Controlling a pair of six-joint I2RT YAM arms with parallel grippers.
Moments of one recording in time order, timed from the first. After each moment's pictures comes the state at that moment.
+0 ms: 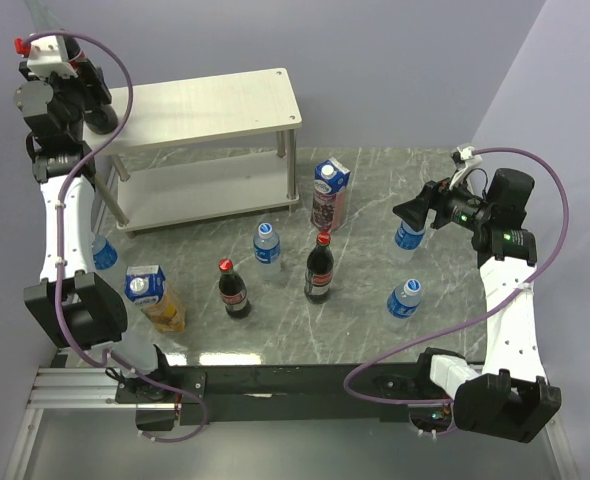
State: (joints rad) left arm 0.28 1.57 1.67 0.15 0.14 -0.05; right arm -0.22 1.06 1.12 -0.51 -0.88 -0.06
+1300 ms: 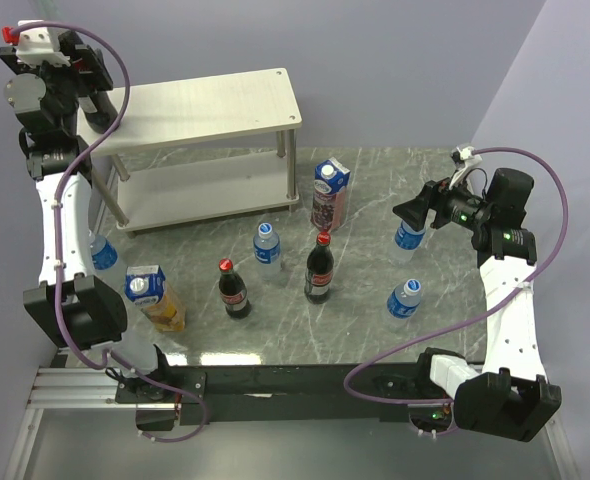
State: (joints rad) left arm 0.28 1.58 1.75 0.18 0.16 -0.05; right arm -0.22 1.06 1.12 -0.51 -0.88 -0.06
